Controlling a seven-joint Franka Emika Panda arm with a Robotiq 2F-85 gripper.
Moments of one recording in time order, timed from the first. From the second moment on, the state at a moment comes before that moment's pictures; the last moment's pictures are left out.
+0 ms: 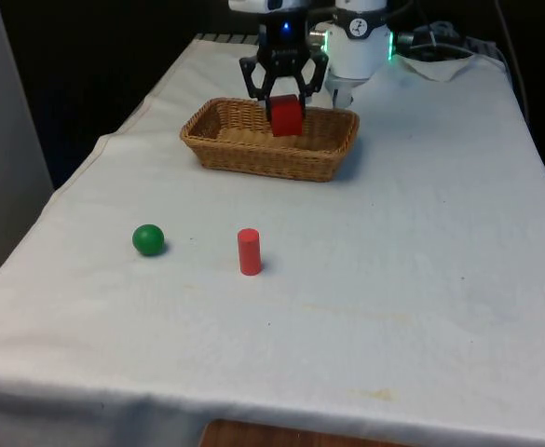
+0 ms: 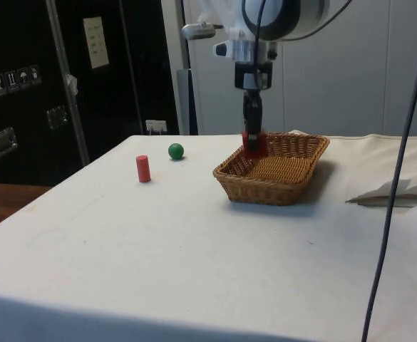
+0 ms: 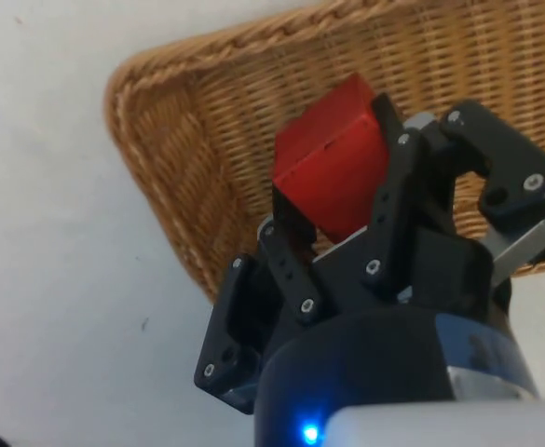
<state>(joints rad) 0.51 0.02 -0.75 -2.62 0.13 2.72 -0.67</state>
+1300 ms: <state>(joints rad) 0.50 0.09 -0.80 -2.74 0.13 2.91 -0.73</state>
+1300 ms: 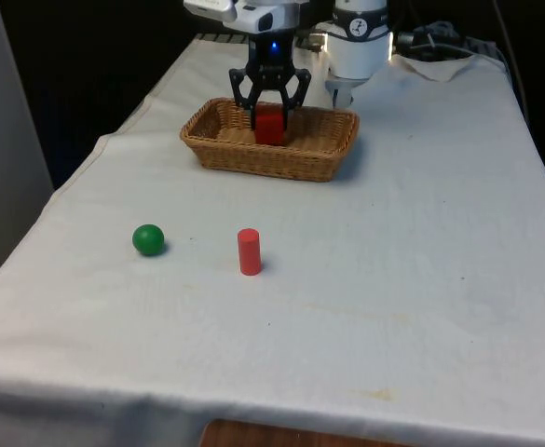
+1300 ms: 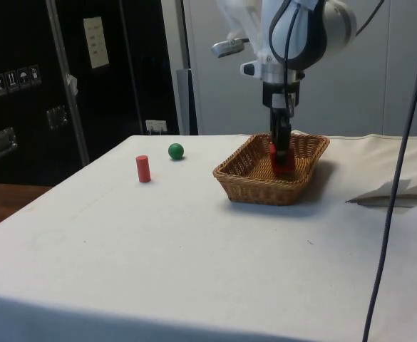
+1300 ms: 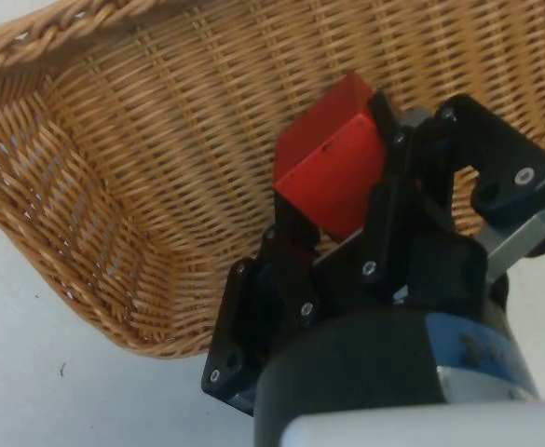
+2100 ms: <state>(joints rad) 0.50 0.11 -0.79 -2.74 0.14 2.91 -0.73</state>
